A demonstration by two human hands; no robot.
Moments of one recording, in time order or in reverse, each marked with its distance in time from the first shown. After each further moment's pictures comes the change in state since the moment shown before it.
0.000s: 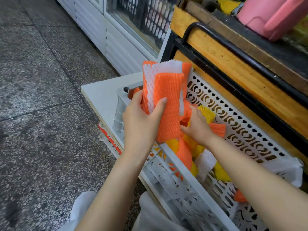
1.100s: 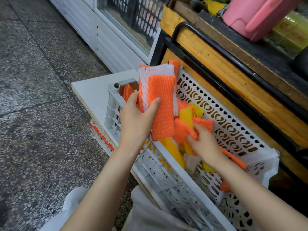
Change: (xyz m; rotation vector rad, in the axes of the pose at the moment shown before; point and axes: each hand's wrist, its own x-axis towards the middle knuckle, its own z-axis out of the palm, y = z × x) left_hand -0.006 -0.008 0.009 -0.041 -0.072 -0.051; right_hand -0.087 0.013 -0.027 0.100 0.049 -0.007
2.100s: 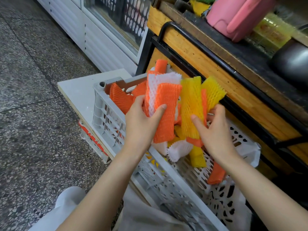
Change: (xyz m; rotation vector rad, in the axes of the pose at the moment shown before) left_hand -0.020 0.001 0.031 0.051 -0.077 0.074; right_hand -0.024 -0.029 -0.054 0.186 0.339 -0.016
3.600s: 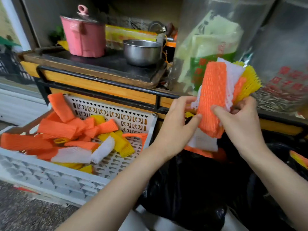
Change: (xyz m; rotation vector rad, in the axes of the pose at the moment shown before) left_hand -0.231 0.157 0.206 -0.101 -0.959 0.445; right_hand -0.174 0.092 -0.285 0.198 0.773 0.319
